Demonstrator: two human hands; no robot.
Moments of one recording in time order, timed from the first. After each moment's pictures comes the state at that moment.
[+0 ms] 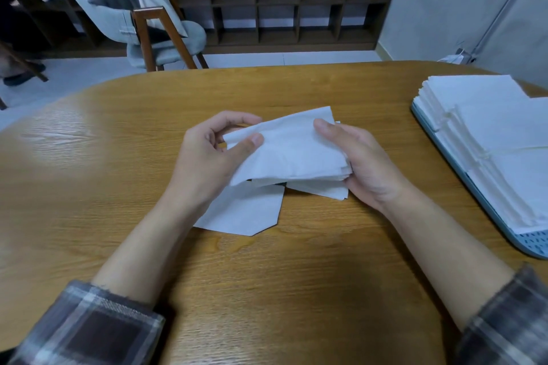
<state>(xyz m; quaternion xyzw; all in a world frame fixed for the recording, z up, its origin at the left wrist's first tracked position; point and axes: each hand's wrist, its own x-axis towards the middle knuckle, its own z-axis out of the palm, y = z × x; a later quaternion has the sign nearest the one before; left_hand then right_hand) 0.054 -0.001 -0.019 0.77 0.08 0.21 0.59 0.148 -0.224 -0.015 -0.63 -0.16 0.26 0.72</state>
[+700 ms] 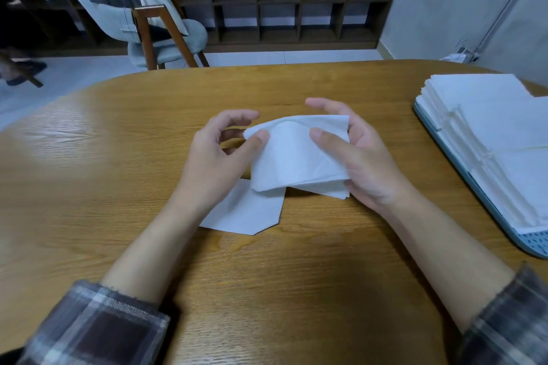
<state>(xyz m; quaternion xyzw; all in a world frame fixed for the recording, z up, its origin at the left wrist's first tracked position) 0.054 -0.011 -0.017 0.80 0.10 0.20 0.56 0.144 -0.219 -0.014 -0.61 -0.23 0.20 0.73</state>
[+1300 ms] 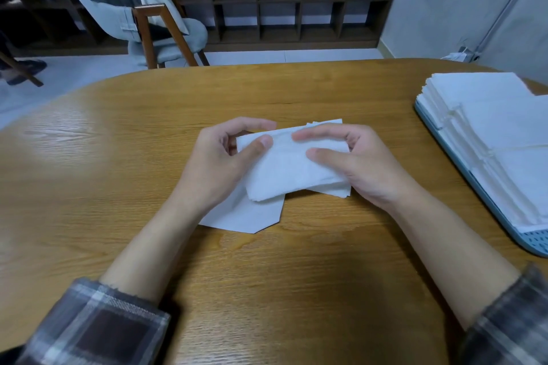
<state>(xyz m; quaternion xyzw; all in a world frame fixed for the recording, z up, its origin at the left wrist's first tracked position) 0.054 -0.006 -0.020 0.82 0.04 0.18 0.54 0.152 -0.226 -0.021 -0.70 -0.27 0.19 0.64</state>
